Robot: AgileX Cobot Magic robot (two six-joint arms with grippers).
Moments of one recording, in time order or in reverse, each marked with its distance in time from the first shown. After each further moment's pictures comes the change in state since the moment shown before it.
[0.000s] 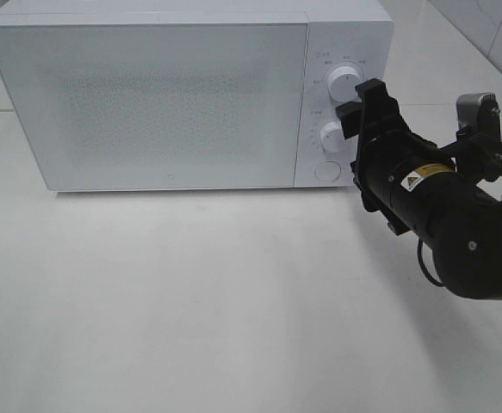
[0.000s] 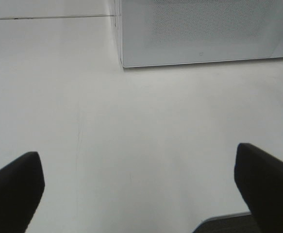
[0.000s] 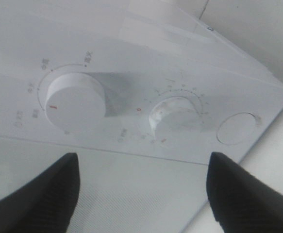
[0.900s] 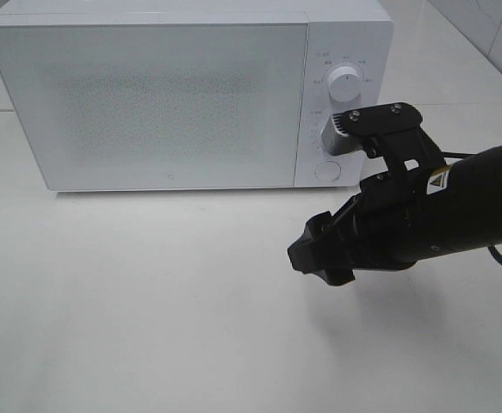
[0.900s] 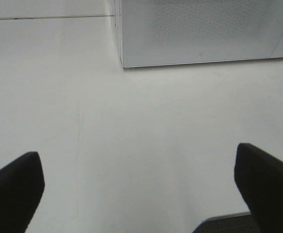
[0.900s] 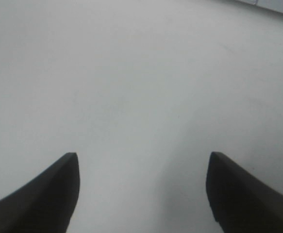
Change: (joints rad) left arm 0.000 0.000 0.000 0.000 0.000 0.000; right arm -0.002 -0.345 -0.089 -0.114 1.166 -1.240
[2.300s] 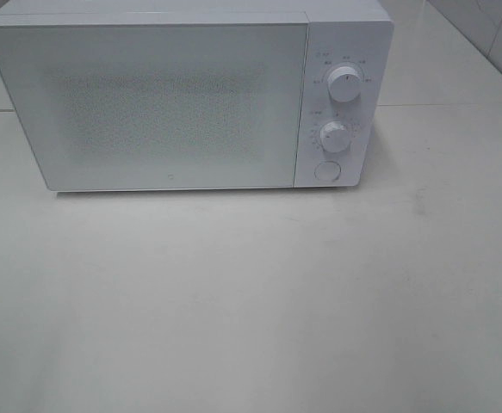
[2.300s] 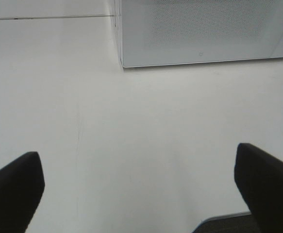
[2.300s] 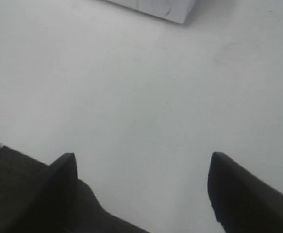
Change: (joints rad) left arm 0.000 0.000 0.000 0.000 0.000 0.000; right arm -0.258 -0.870 -0.122 -0.405 0.878 0.259
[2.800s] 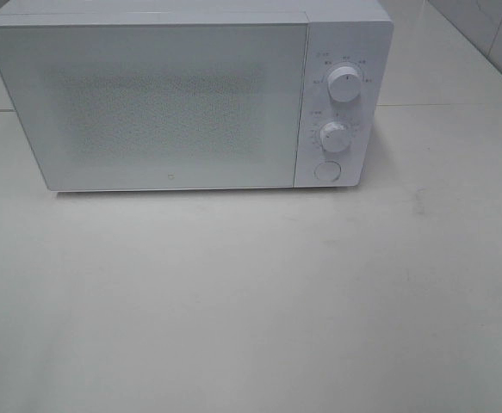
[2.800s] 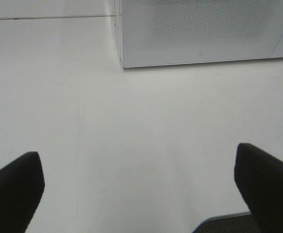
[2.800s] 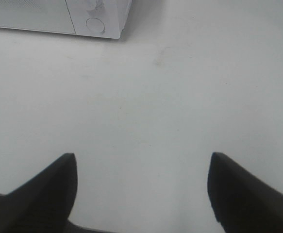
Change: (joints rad) left arm 0.000 0.000 0.000 0.000 0.000 0.000; right arm -0.229 -0.357 0.173 -0.003 0.008 -0.001
